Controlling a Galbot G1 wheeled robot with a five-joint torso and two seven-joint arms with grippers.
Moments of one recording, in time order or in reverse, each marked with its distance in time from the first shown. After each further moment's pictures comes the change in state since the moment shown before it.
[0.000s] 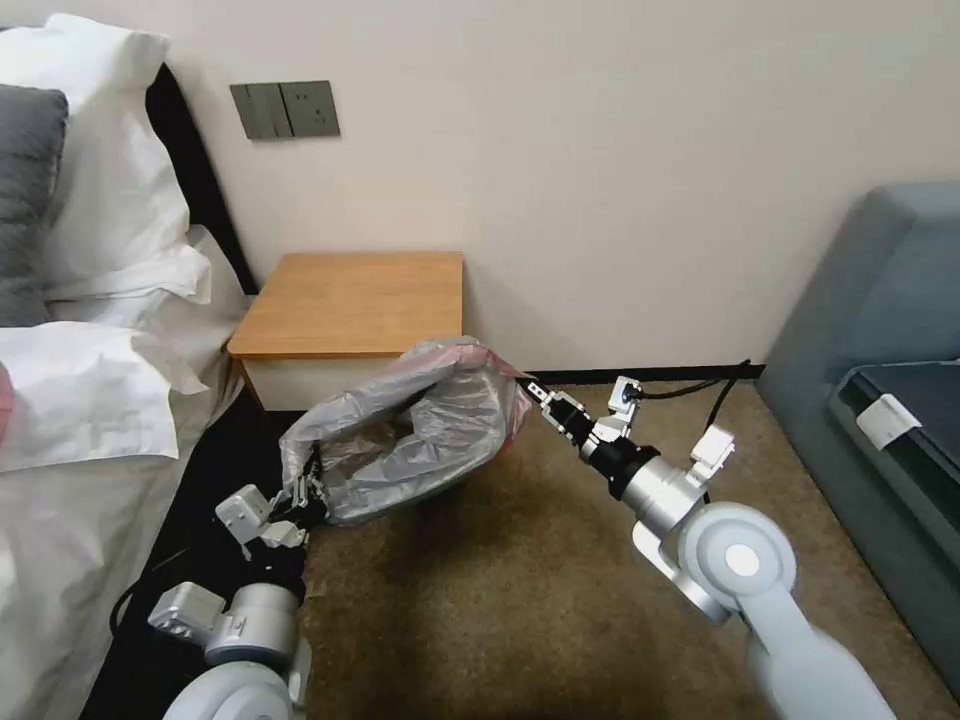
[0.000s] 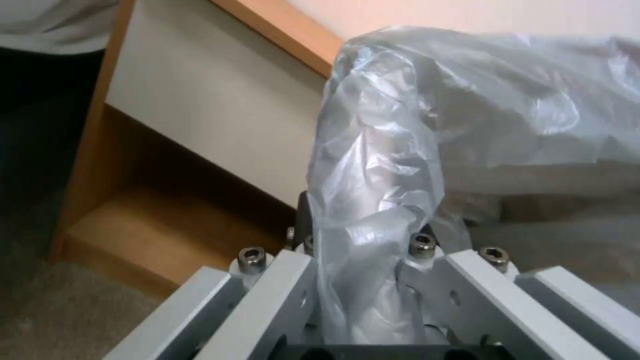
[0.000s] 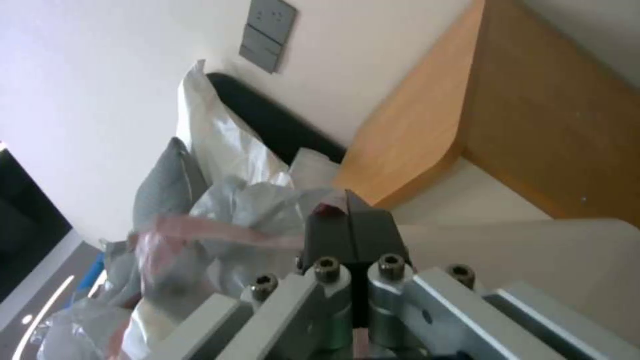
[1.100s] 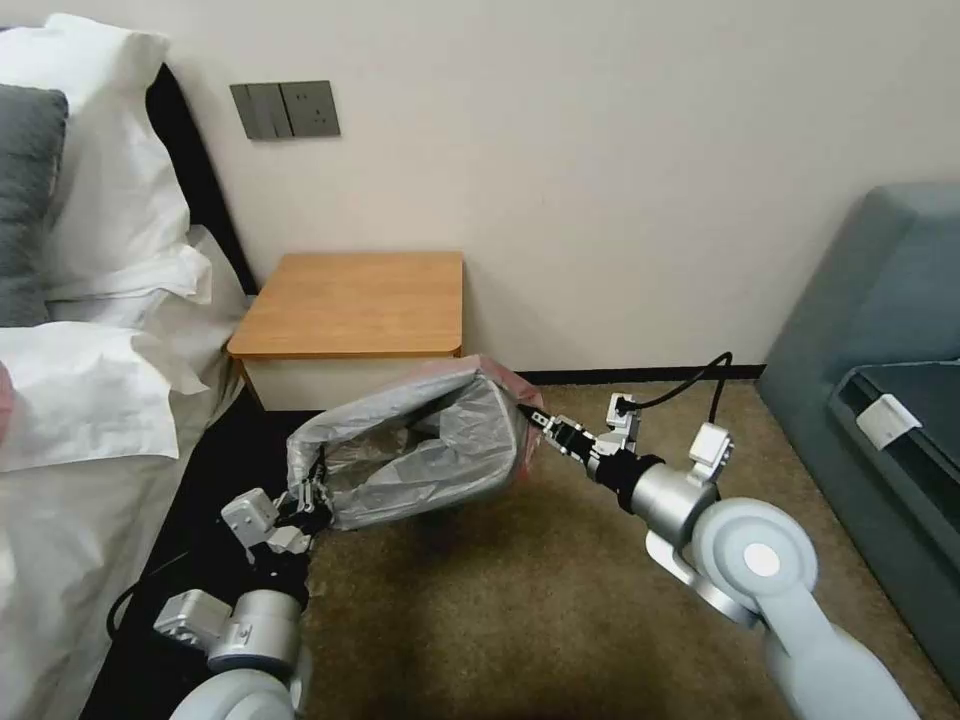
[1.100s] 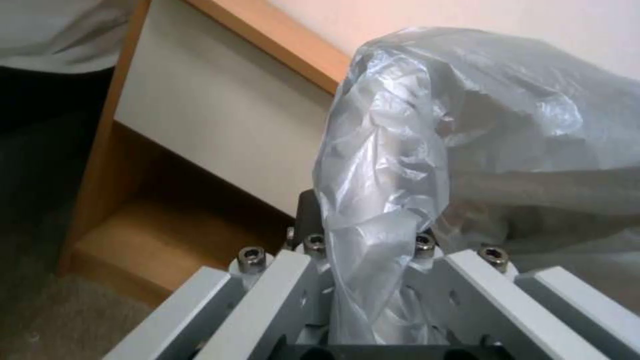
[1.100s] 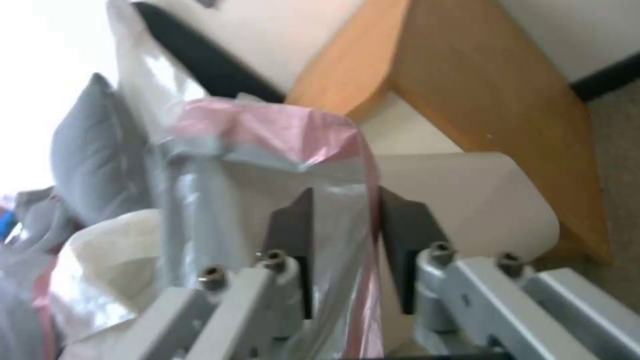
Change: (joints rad) left arm 0.001 -0.002 -0.008 0.000 0.004 -0.023 -0.004; right arm -0.099 -0.066 0.066 0.154 -0.008 -0.157 0.166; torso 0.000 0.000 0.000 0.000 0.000
